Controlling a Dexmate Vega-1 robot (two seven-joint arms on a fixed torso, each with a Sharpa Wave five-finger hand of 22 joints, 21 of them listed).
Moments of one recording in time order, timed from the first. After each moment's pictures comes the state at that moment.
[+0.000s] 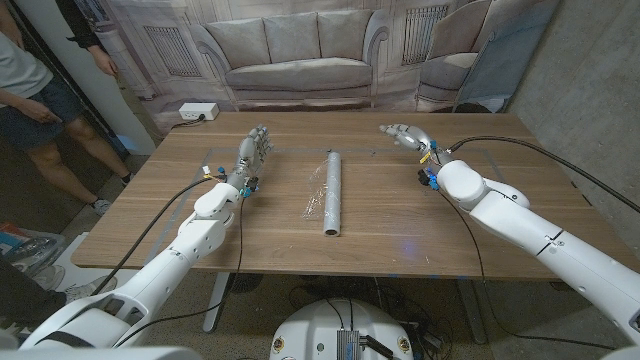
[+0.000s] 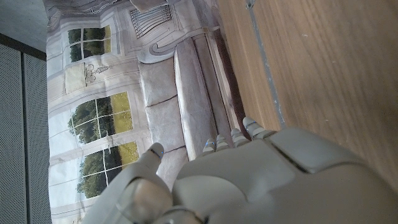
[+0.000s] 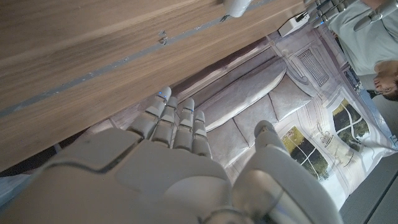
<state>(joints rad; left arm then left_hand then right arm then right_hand) 0.81 0.49 0.38 -1.22 -0.67 -0.32 -0.11 0.01 0.08 0.46 0.19 0.32 -0.17 0.02 0.19 0.18 -0.17 -0.05 0.20 0.18 -0.17 -0.03 0.19 0.19 -0.16 -0.03 0.37 0.19 -0.86 -0.80 -0.52 -1.91 0.12 -0.28 -0.20 0.30 0.05 0.41 -0.11 0.18 0.22 0.09 0.21 0.18 0.31 0.10 0.25 0.18 0.25 0.11 0.20 0.17 0.23 0.06 0.34 0.18</state>
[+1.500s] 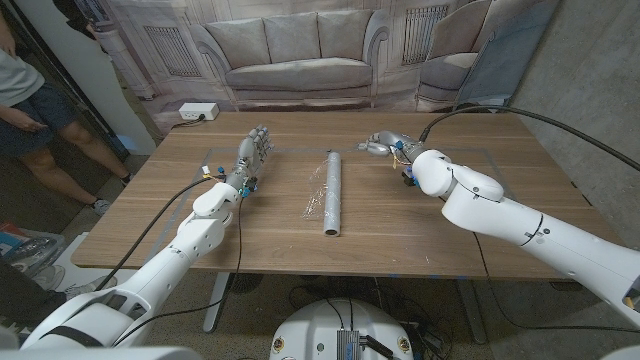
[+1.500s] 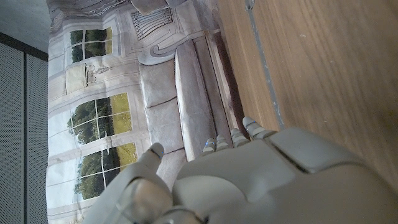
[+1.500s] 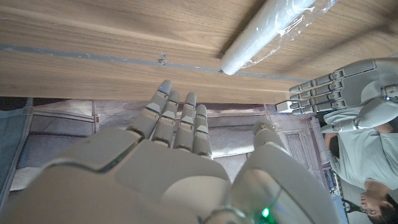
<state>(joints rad) 0.79 0.48 0.38 -1.17 -0.69 -0.33 -0.16 0.01 0.08 0.46 0.19 0.32 -0.17 0.02 0.19 0.18 -0.17 -0.04 0.20 0.18 -0.17 -0.03 0.19 0.19 -0.16 -0.04 0.37 0.19 -0.64 -0.84 -0.83 -2.18 -0.29 -0.80 0.07 0.31 0.07 0.39 -0.11 0.18 0.29 0.07 0.22 0.18 0.38 0.08 0.26 0.18 0.32 0.07 0.20 0.17 0.29 0.05 0.35 0.18</state>
